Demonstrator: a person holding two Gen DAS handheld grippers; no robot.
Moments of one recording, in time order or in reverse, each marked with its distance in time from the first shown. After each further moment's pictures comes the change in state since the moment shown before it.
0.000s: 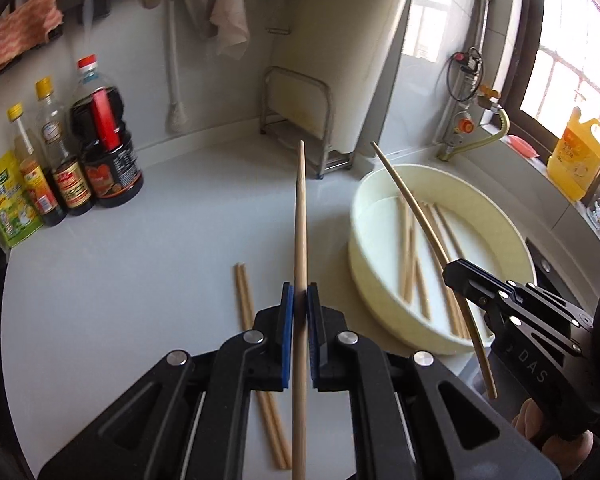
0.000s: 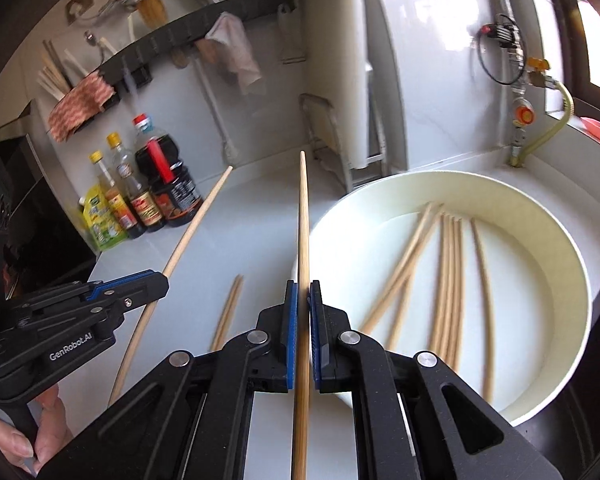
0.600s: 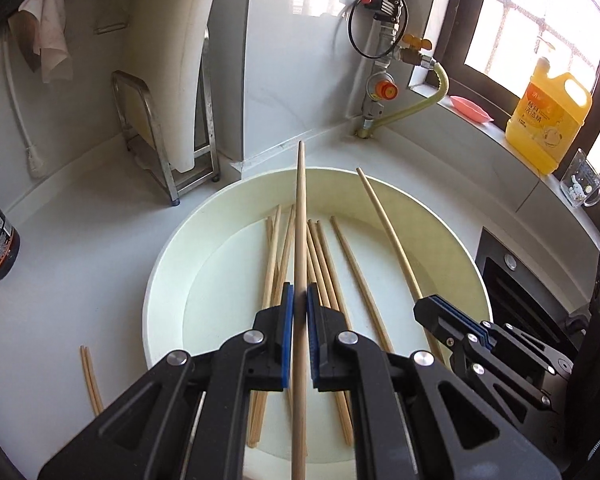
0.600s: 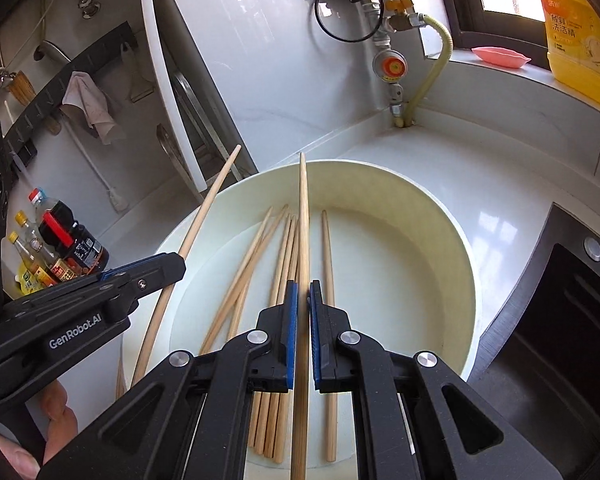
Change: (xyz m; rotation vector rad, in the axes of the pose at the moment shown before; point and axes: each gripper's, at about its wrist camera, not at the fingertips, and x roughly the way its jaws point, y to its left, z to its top) left arm 0.104 -0.135 0.056 0.147 0.094 -0.155; right arm 0.008 -0.129 0.007 0.243 0.011 -0.185
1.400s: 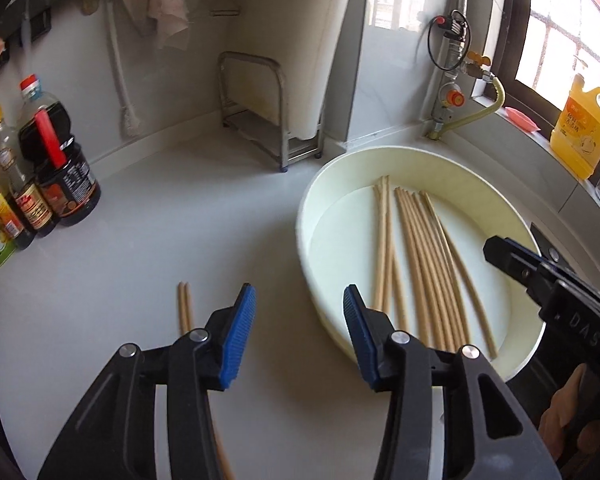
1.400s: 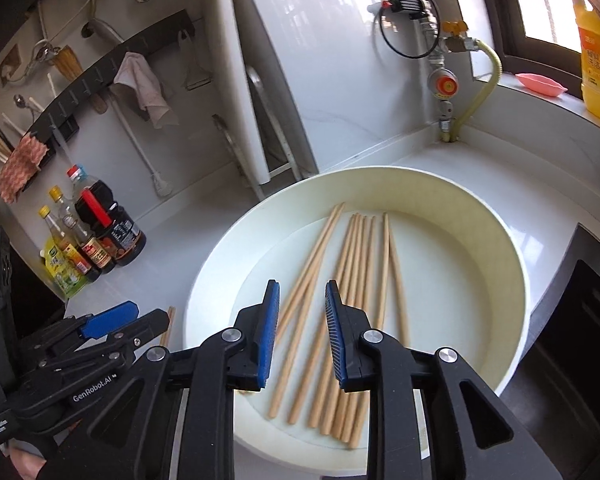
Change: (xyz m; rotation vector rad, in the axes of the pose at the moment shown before) left arm -0.061 0.082 -0.071 -0.106 -0.027 0.184; right arm -0.021 0.058 -0.014 -0.108 -0.013 0.095
